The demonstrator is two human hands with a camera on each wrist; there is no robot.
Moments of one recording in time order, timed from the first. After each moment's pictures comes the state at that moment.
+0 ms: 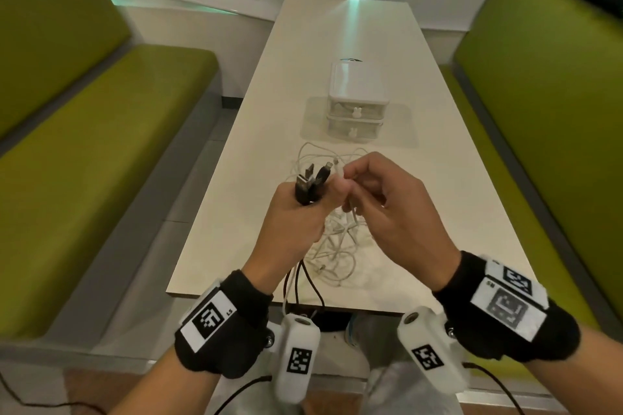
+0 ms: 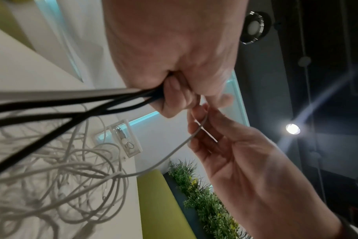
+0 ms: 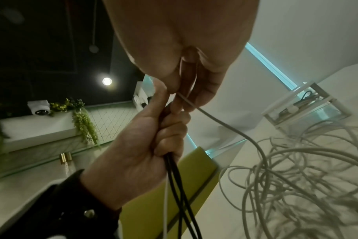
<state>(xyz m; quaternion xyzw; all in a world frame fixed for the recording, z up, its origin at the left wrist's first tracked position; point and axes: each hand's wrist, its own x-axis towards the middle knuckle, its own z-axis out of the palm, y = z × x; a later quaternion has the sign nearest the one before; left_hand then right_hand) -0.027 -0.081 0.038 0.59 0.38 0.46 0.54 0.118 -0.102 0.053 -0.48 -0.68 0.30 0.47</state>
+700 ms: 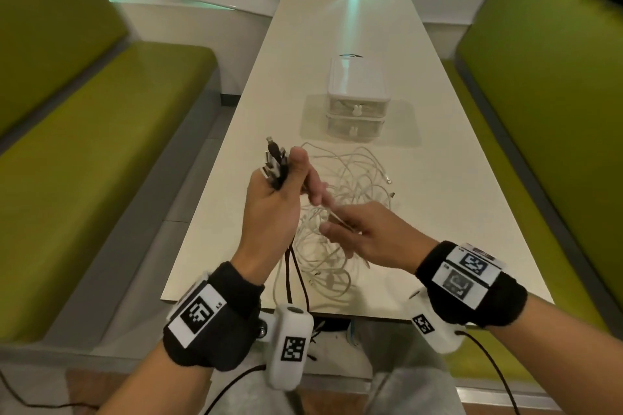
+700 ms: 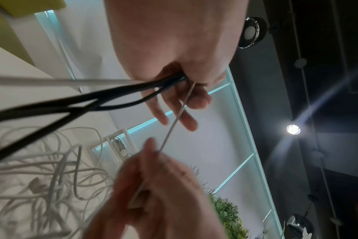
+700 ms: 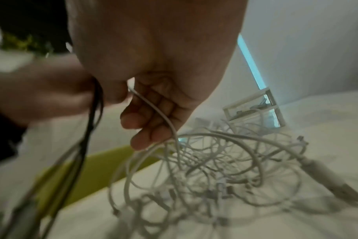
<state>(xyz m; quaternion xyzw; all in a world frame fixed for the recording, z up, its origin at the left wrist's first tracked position) -0.029 -0.060 0.042 0.55 0.37 0.57 0.49 0.136 -0.066 -0.001 -0.49 -0.78 0.33 0.20</state>
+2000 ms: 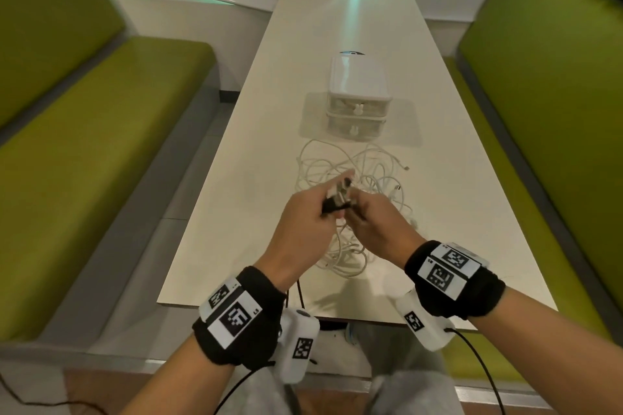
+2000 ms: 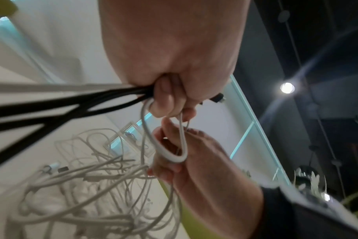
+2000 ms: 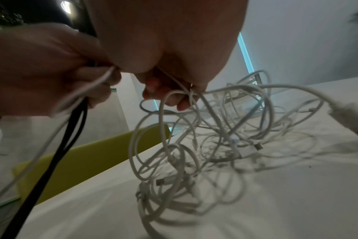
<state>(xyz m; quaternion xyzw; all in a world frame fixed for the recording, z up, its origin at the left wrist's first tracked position) -0.013 -0.048 -0.003 0.69 0.45 0.37 0.43 0.137 -0.043 -0.026 -0.58 -0.71 0.32 0.25</state>
